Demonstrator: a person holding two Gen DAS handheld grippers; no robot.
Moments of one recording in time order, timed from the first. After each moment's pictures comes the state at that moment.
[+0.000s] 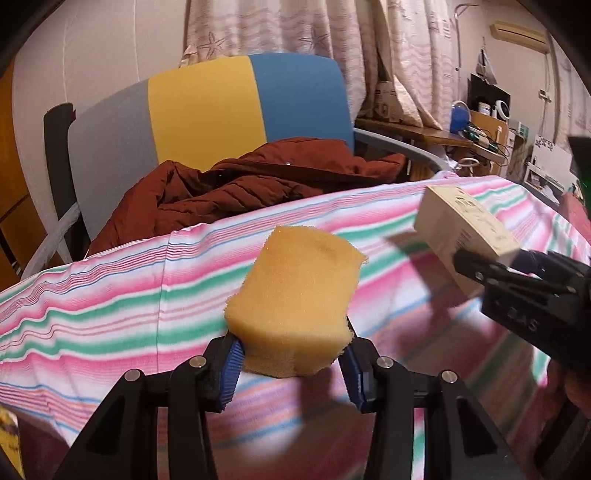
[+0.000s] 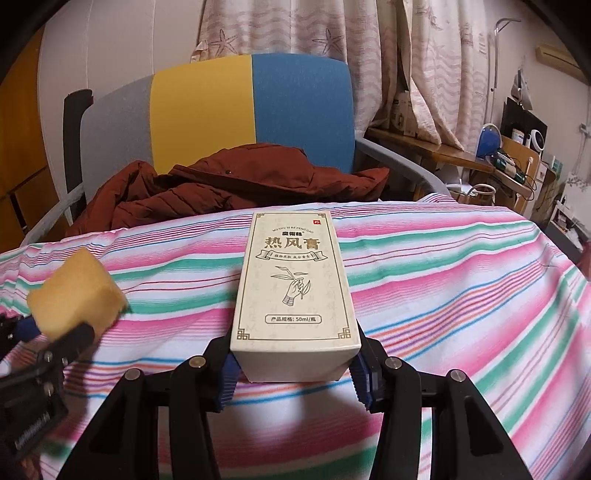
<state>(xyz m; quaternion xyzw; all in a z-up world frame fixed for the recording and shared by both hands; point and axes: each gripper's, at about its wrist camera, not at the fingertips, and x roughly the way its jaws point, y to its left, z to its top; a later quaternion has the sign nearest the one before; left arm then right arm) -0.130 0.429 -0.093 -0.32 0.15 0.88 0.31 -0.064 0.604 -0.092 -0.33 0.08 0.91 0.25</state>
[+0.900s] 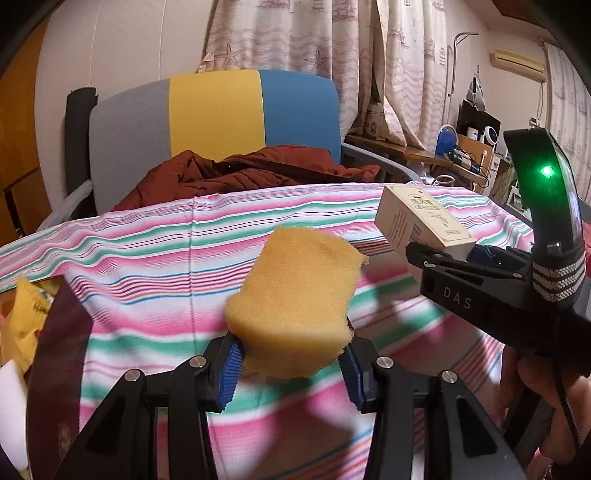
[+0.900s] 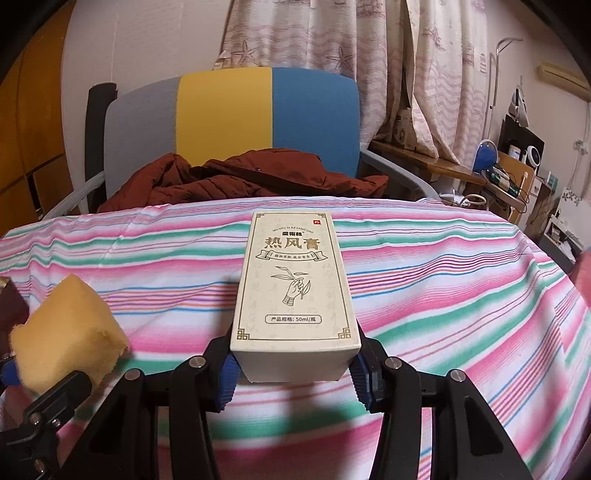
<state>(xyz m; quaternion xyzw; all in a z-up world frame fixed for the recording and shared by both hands) -0.029 0.341 -0.084 -0.31 0.09 0.89 0.33 0.003 0.523 -0.084 -0.32 0.05 0.91 0.25</state>
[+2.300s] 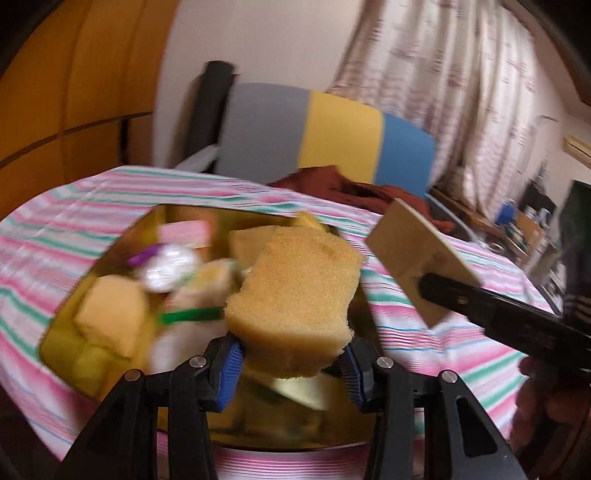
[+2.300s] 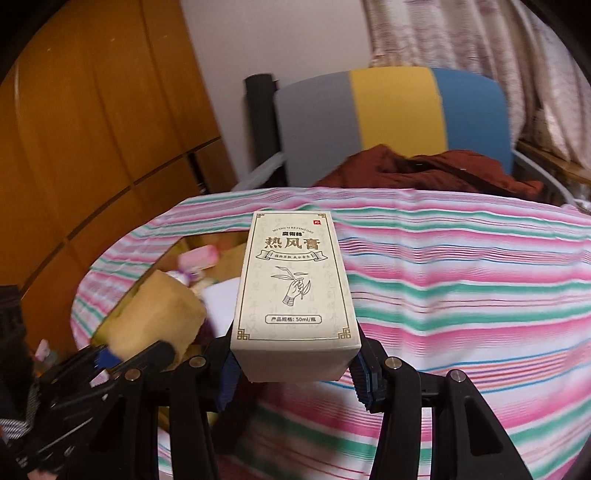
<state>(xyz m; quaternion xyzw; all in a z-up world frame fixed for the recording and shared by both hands) 0.007 0.061 -0.044 -0.33 -0.04 0.92 0.19 0.040 0.271 -0.026 -0.33 0.11 0.94 -0.05</state>
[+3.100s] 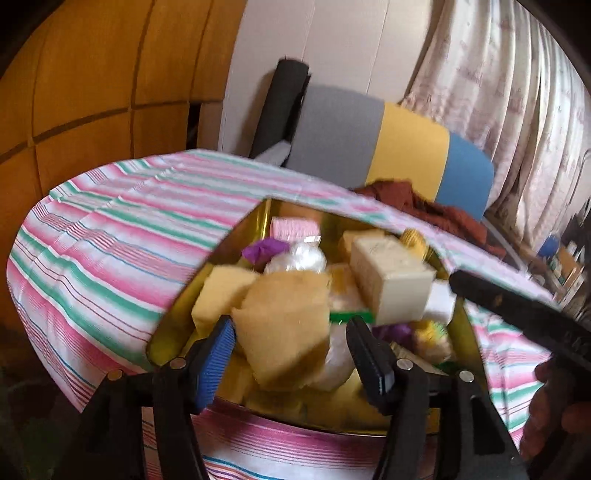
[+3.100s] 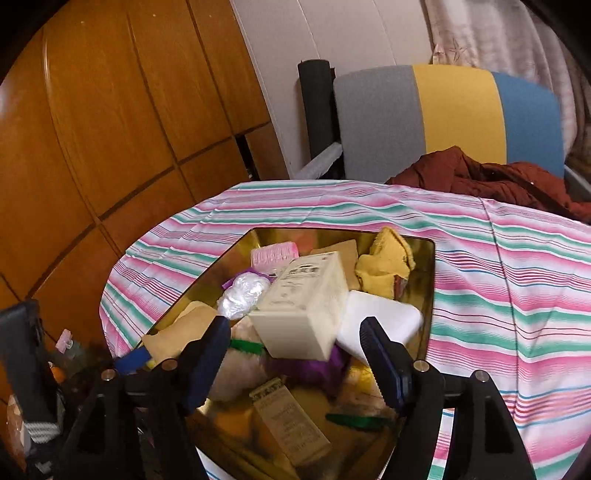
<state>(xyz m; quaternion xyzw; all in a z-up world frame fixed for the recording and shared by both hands) -0.003 -0.028 -0.052 -0.33 -0.08 0.93 0.10 -0.006 0.180 -0.027 -0.33 0.09 0.93 -0.12</state>
